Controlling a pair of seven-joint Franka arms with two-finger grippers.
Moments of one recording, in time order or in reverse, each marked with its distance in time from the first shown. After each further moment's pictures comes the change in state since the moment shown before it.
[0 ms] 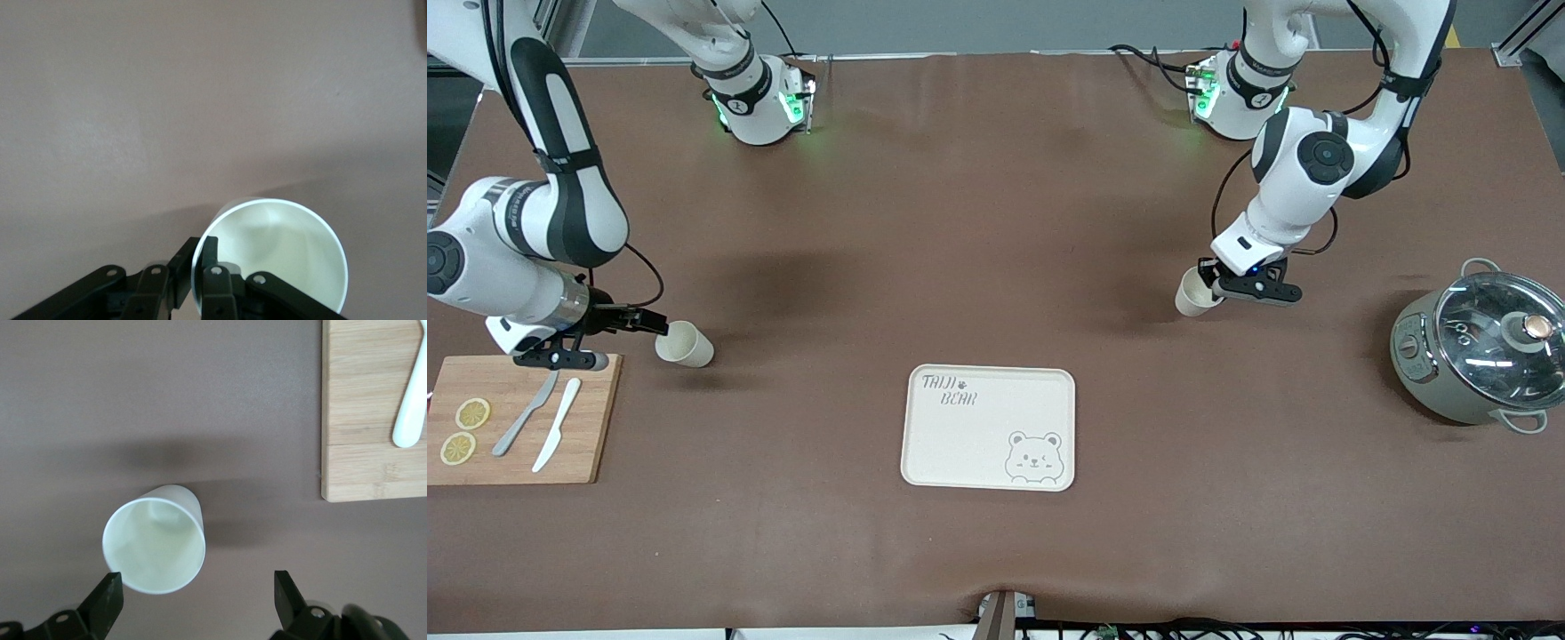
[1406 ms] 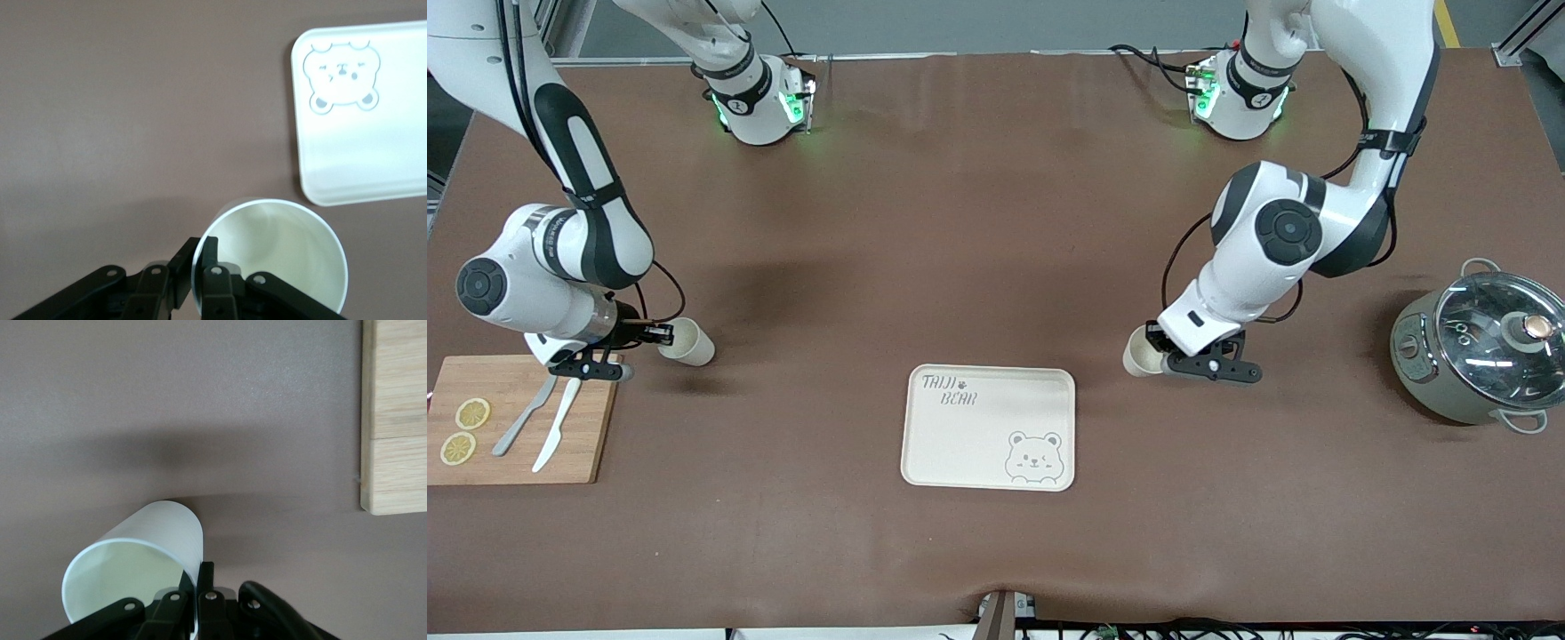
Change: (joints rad) left arm -0.120 0.330 -0.013 0.679 0.042 -0.352 -0.206; right arm -0.002 0.096 0.003 -0.013 0.042 0.088 0.003
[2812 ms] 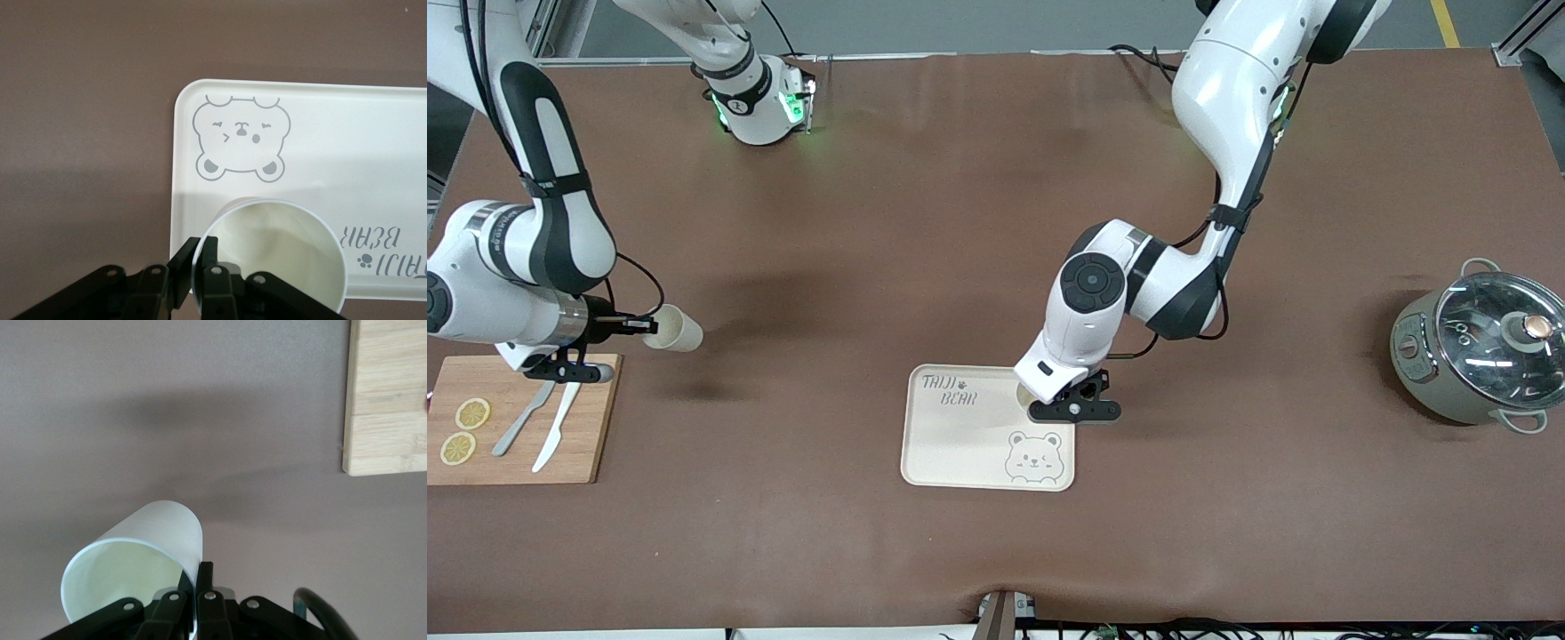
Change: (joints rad) left arm -0.337 0.429 0.169 0.538 0.019 -0.079 -0.323; right arm 0.000 -0.028 0.002 0.169 0.000 -0.337 0.014
